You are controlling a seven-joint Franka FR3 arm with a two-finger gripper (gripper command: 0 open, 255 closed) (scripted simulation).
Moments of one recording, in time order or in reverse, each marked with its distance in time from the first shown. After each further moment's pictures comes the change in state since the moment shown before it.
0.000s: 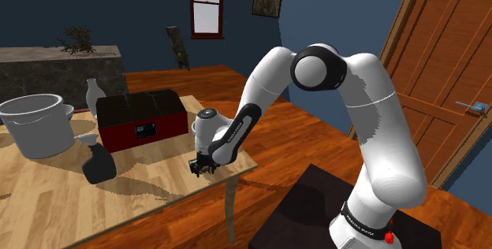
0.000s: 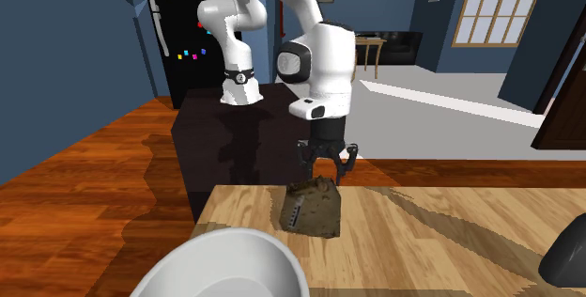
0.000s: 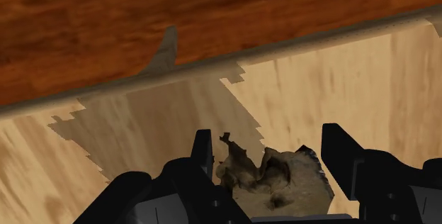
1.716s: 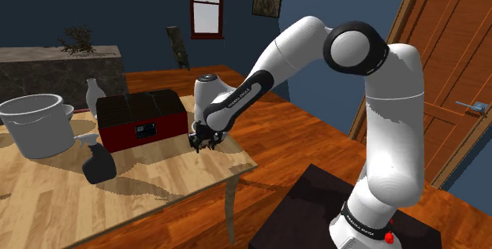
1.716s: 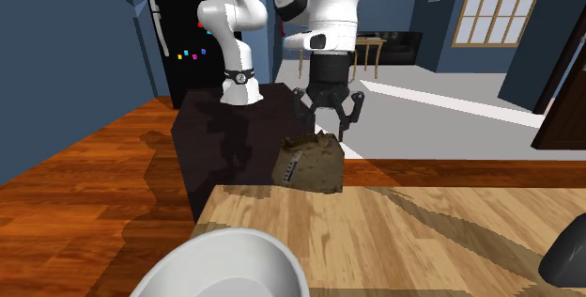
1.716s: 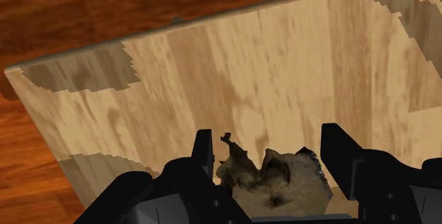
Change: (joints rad) arm -0.083 -0.253 0.086 -0.008 0.116 -0.240 -0.130
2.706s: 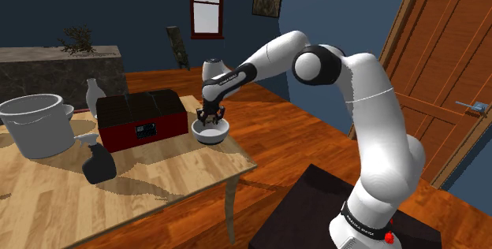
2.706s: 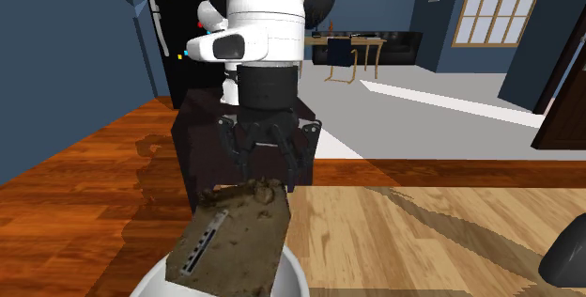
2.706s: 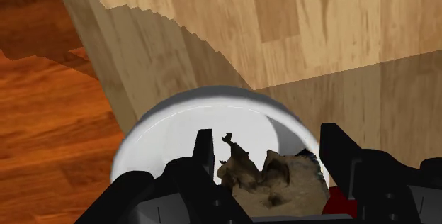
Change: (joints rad) arm -0.175 0.288 -0.037 0.504 0.057 -0.194 -0.304
